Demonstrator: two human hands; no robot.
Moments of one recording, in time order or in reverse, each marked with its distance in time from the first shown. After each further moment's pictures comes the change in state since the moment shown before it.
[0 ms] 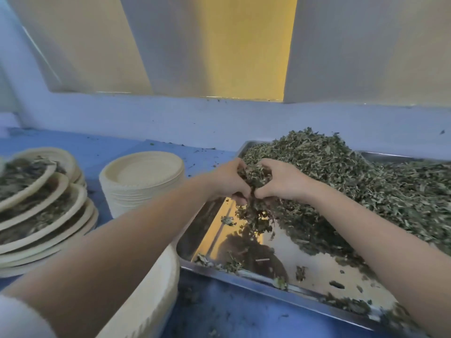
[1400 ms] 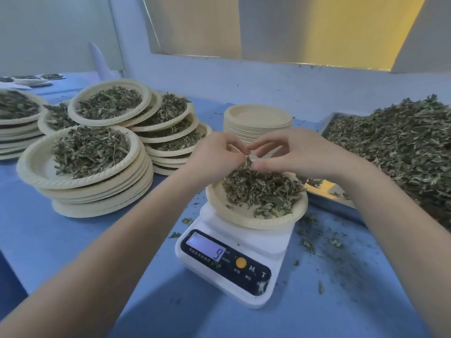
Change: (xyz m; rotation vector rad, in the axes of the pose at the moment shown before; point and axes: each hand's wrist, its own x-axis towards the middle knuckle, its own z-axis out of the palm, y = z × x) left_hand -0.219 -0.109 -0.084 0.181 0.597 0.022; right_hand -0.075 -0.157 0.129 -0.002 -0.229 -0.327
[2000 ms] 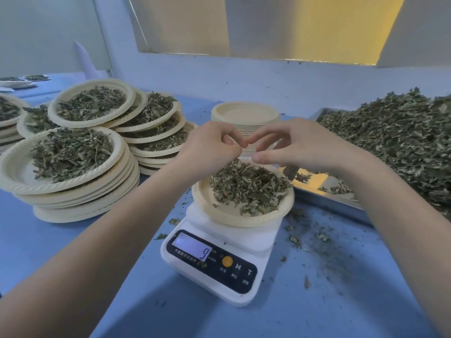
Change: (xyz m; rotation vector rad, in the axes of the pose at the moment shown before) left_hand 0.004 0.015 0.004 0.082 0.027 0.085; right_hand -0.015 0.005 -0.015 0.027 0.054 0.011
